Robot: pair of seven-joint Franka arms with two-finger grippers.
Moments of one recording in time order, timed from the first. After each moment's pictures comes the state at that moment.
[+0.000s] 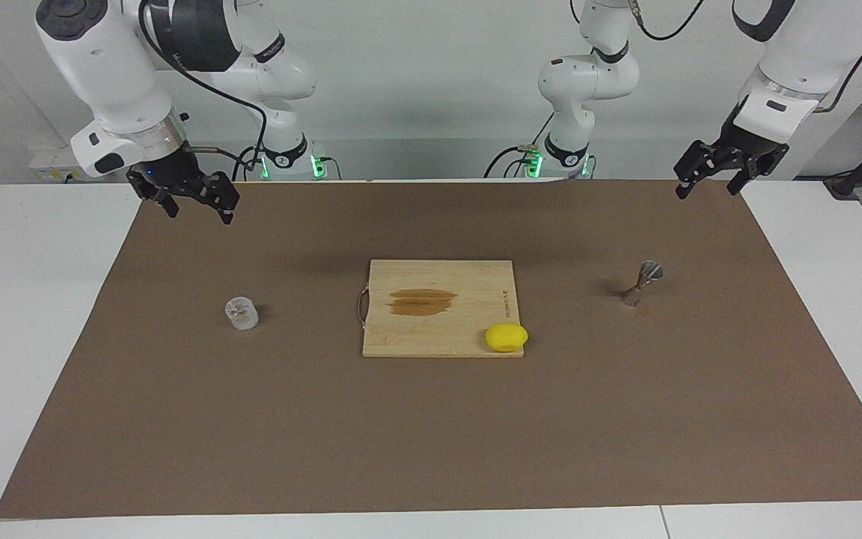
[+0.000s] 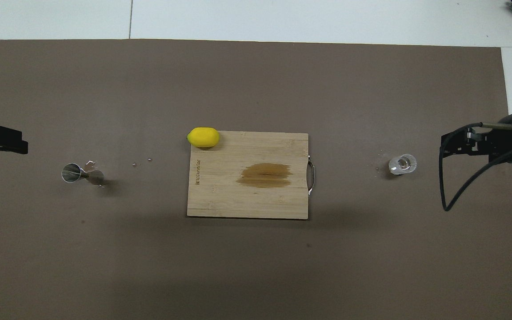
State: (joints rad) left arm 0.01 -0.06 -0.02 -1.61 -0.03 1.56 -0.04; right arm -0.05 -0.03 0.06 -1.69 -0.01 1.61 0.20
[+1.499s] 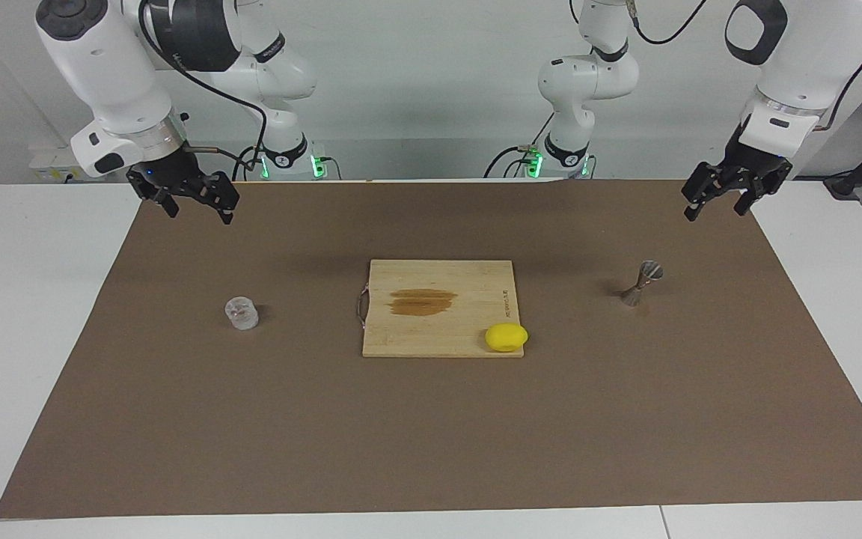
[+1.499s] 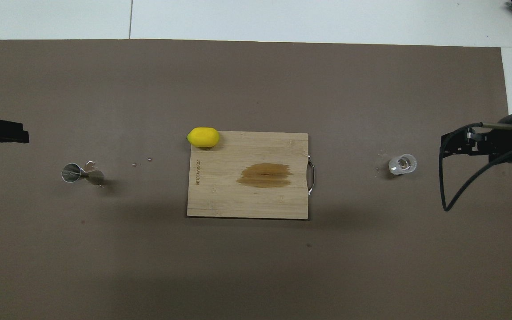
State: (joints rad) left arm 0.04 -0.10 -0.01 -1.78 -0.03 1.81 -0.04; right arm -0.05 -0.03 0.06 -1.69 -0.01 1.61 0.20
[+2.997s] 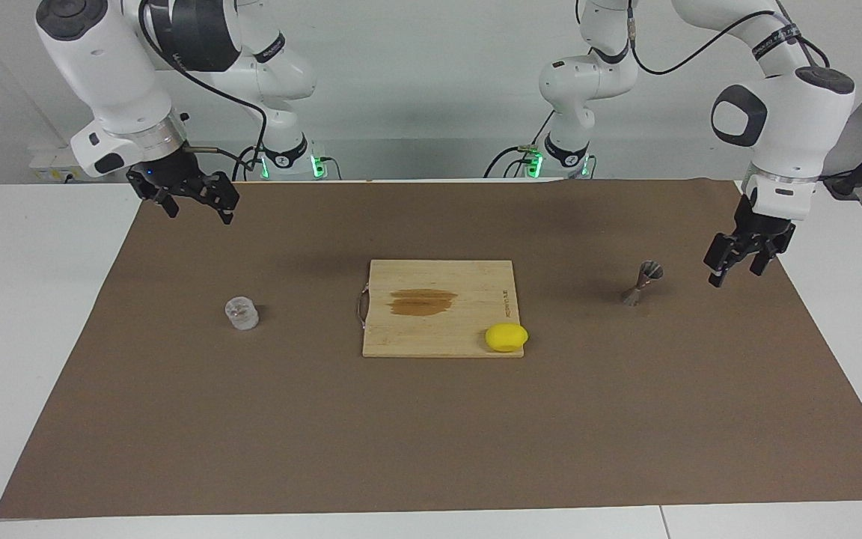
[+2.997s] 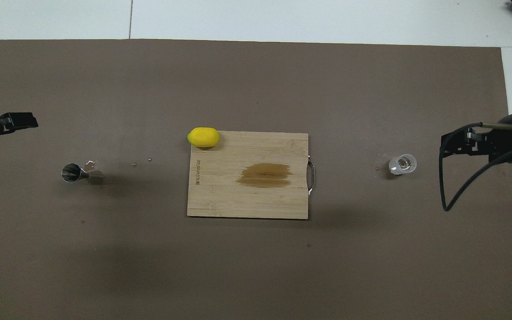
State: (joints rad) left arm 0.12 -0.02 -0.02 -2.01 -0.03 2.25 -0.08; right arm -0.05 -0.03 0.06 -1.69 -0.01 1.61 0.20
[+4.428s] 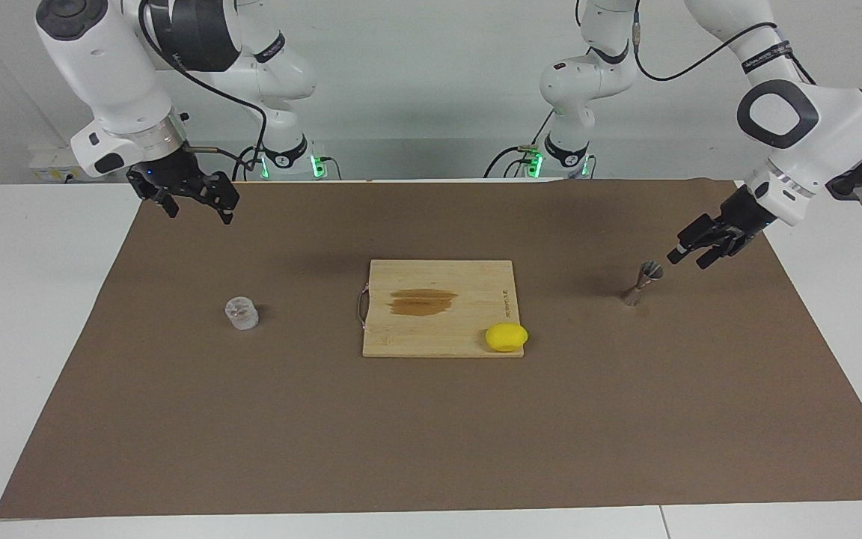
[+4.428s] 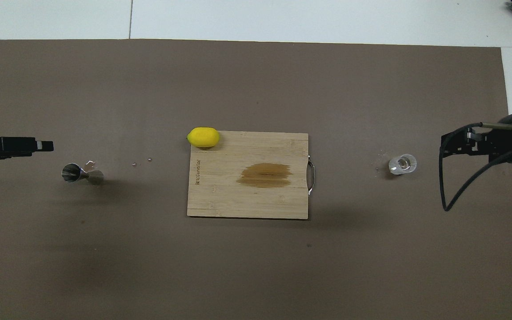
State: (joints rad) left arm 0.28 0.05 -0.01 -1.98 -0.64 1.94 0.59; right arm -0.05 -0.03 0.06 -1.69 -0.01 1.61 0.20
